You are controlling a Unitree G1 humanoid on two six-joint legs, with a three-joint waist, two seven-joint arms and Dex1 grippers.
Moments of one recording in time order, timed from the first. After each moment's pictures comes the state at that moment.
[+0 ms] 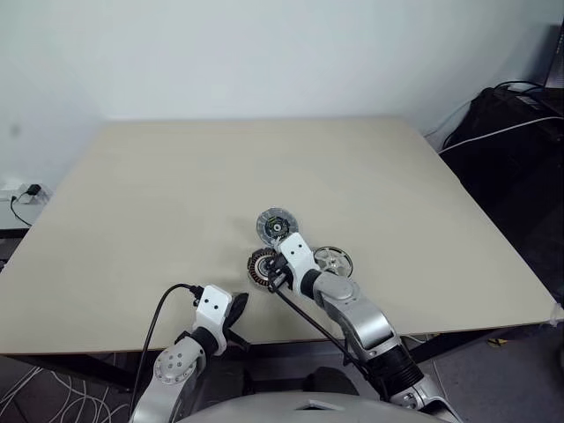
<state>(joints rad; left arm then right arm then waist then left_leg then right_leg) 0.38 0.20 -0.23 -0.11 -0.06 0.08 -0.40 -0.12 -0.12 0.38 0.03 0.02 0.49 0.39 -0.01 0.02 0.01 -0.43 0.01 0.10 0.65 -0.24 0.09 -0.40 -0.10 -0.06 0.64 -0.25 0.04</state>
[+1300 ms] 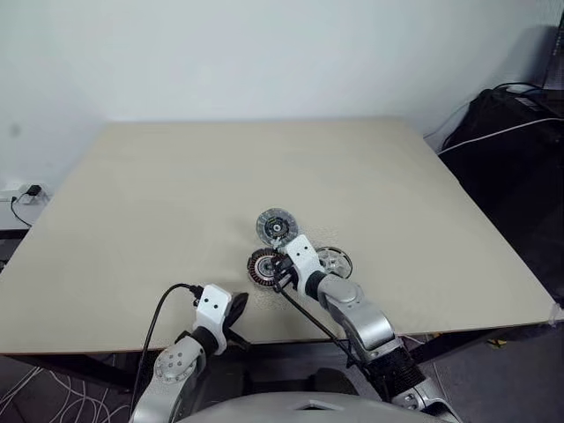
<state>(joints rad) 0.36 0.20 -0.23 -0.09 -0.07 0.08 -0.40 -0.11 -0.11 0.34 0.02 0.02 0.42 0.40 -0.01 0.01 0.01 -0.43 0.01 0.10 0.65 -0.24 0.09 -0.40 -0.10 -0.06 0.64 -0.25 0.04</state>
